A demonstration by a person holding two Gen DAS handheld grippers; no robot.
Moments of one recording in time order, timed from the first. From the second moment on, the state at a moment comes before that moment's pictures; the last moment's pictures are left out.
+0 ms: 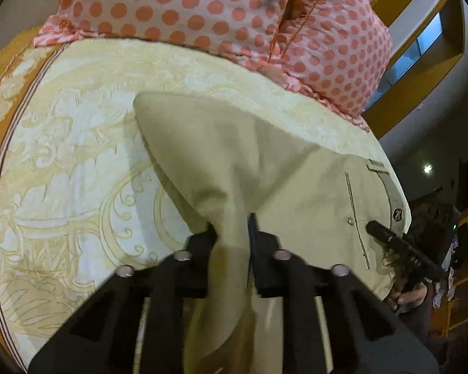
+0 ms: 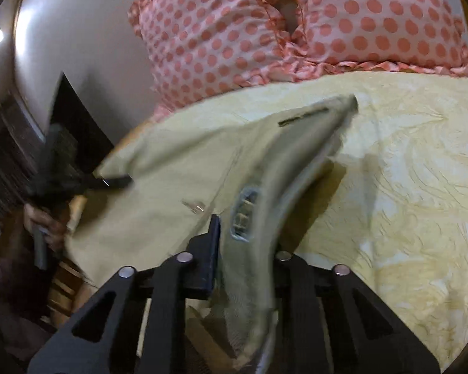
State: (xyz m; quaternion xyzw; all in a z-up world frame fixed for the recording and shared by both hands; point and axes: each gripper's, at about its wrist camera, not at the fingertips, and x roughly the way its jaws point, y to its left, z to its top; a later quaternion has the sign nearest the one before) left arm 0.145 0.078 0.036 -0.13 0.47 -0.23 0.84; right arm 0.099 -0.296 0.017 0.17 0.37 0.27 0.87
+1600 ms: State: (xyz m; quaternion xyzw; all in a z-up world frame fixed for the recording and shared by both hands) left arm 0.070 0.049 0.017 -0.05 0.40 -0.06 0.91; right arm 0.100 -0.214 0.019 0.01 0.41 0.04 0.91
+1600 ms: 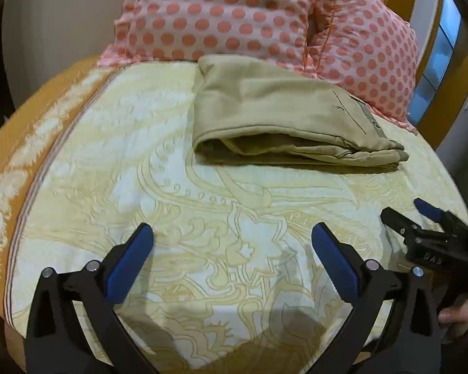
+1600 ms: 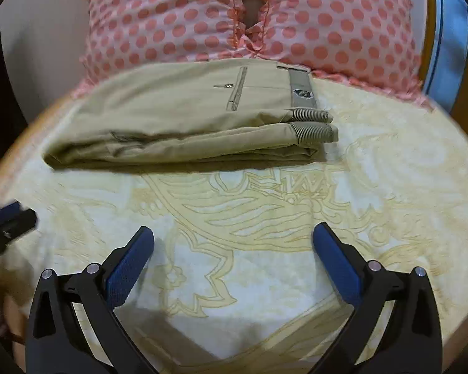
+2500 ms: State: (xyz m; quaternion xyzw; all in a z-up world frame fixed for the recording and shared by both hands) left arm 0.054 0.033 0.005 0.01 0.37 -0.02 0.93; right arm 0.088 -0.212 0.016 0.02 0.38 0.00 0.92
